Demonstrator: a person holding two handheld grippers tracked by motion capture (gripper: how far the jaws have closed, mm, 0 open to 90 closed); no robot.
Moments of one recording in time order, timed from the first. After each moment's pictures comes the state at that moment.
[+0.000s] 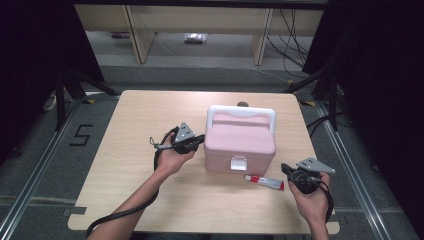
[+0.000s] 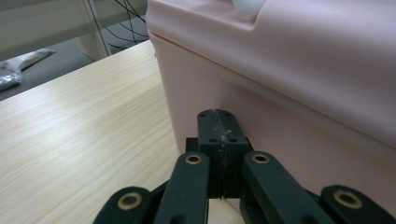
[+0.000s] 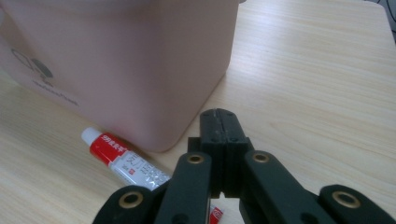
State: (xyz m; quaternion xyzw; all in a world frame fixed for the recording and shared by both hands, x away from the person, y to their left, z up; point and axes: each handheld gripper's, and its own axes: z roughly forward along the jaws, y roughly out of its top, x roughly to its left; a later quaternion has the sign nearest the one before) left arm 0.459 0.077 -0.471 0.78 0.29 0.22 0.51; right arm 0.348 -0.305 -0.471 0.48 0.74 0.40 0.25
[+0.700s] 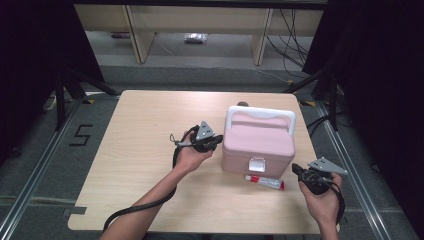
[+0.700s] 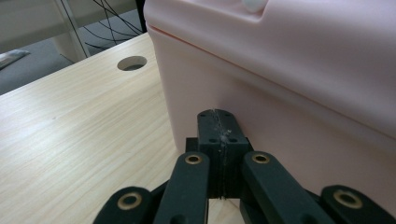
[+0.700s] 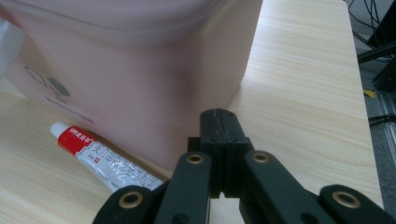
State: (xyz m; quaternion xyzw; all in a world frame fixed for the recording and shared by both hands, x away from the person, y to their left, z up) left arm 0.466 0.026 -0.470 0.79 0.27 0.19 0.51; right arm 0.343 -0.331 -0.465 0.50 0.72 0.39 0.27
